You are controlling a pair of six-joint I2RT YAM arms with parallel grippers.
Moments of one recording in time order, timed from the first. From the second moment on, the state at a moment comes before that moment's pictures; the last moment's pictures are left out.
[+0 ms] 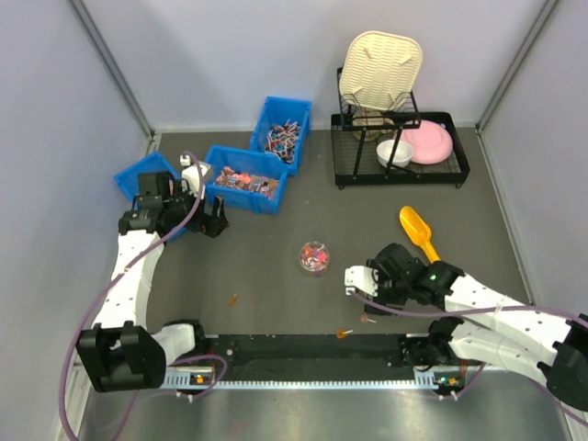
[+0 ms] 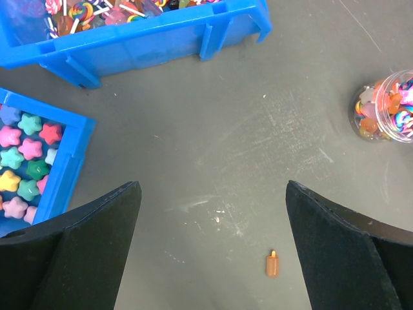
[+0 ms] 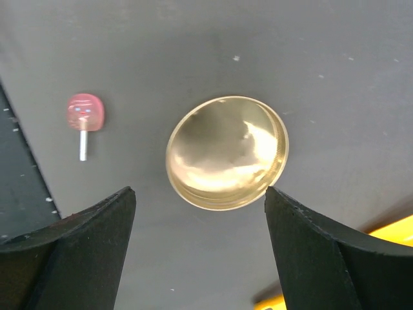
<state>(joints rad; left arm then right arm) 0.08 1.13 1.00 -0.67 0.51 0.31 0.83 0.90 0.53 -0.71 -0.07 -0.68</state>
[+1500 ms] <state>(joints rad) 0.10 1.05 0.99 -0.74 0.85 0.46 0.89 0.94 0.64 -0.76 -0.09 -0.67</state>
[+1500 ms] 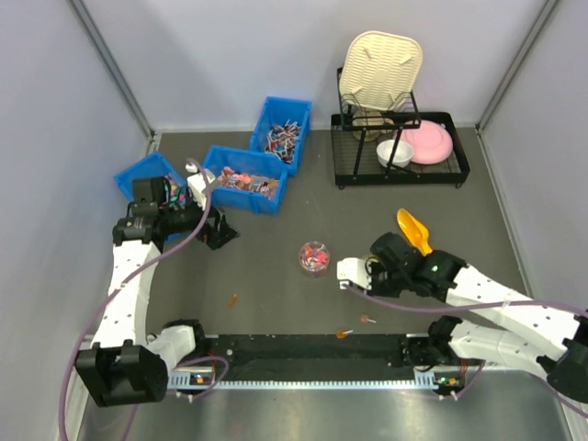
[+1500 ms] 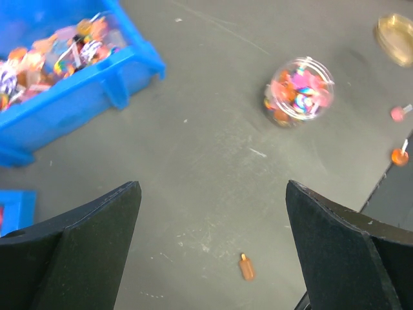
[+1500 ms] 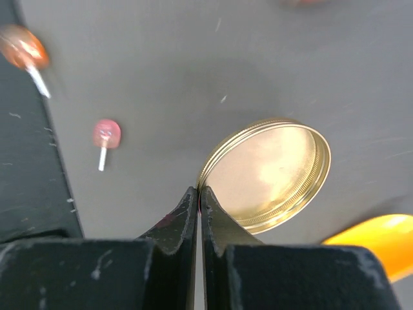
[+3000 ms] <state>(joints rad) -0.34 1.08 1.09 -0.96 1.30 1.25 0.89 1.62 1.82 -1.23 -0.97 -0.73</state>
